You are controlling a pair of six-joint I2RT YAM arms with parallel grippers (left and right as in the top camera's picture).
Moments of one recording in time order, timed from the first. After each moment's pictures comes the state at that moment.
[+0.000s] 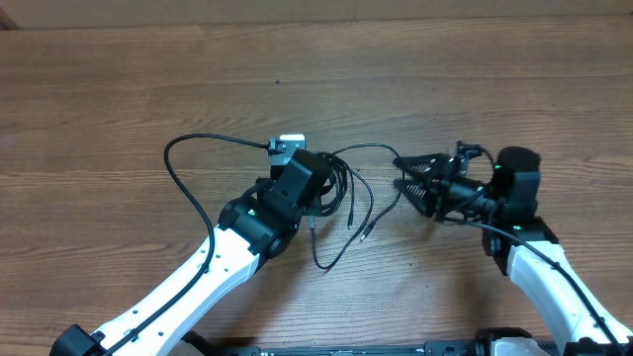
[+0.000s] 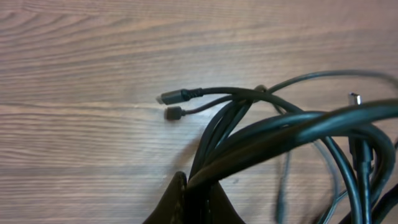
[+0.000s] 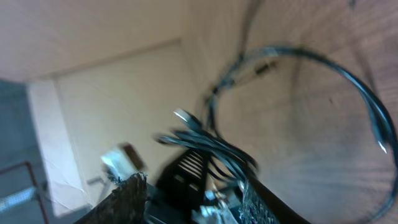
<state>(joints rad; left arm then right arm) -0.67 1.36 0.94 -0.48 -0.35 -0.60 0.04 1.27 0.53 0.19 -1.00 1.35</state>
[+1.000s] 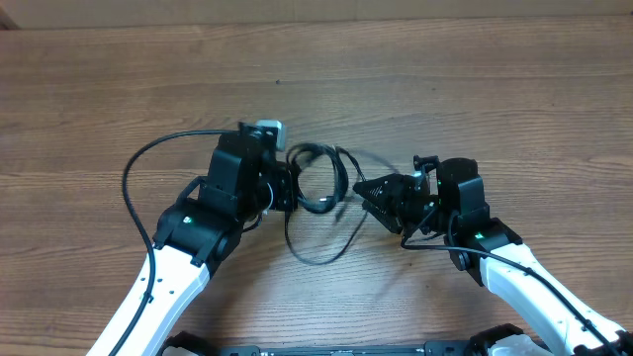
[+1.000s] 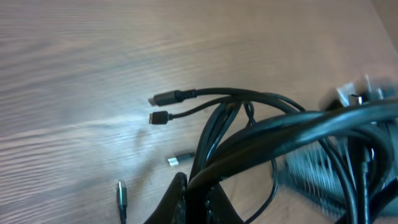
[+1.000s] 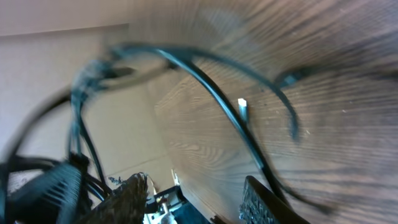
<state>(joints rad) -0.43 1.17 0.94 -0.52 0.23 -0.33 0.32 1.27 0.53 0.13 -0.69 1.25</state>
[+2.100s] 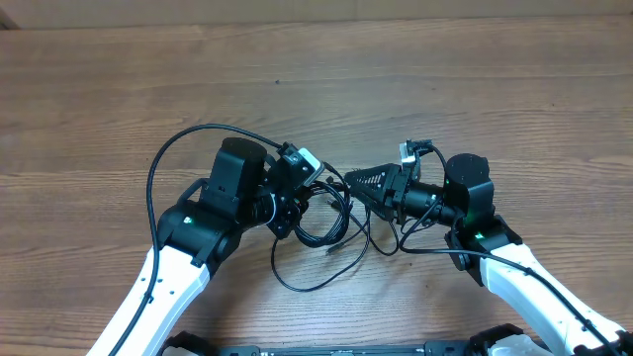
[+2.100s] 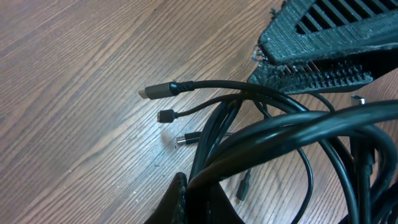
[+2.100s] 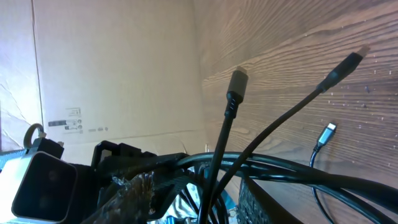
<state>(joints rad) -0.43 1.17 0.94 -0.60 0.37 0.24 0.32 1.27 0.53 0.40 -0.85 1.31</state>
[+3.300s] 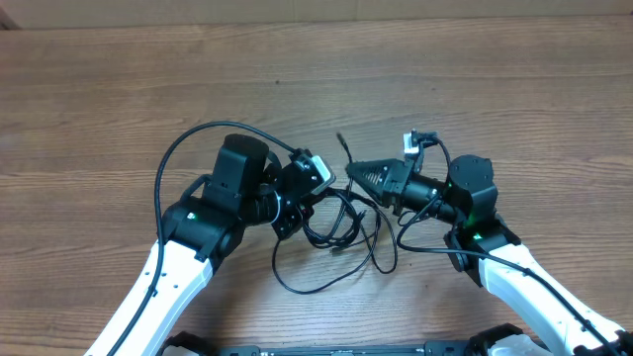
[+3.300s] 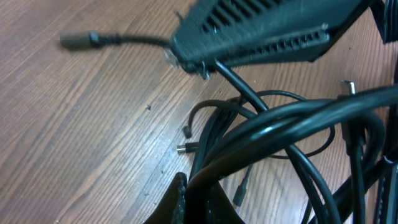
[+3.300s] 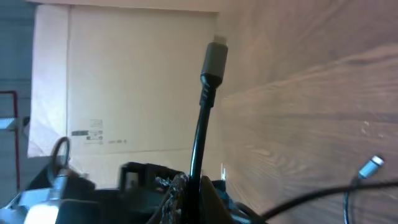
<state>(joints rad) -0.43 1.20 0.94 -0.57 0.50 0.40 0.34 1.27 0.53 0.56 -0.77 1.40</state>
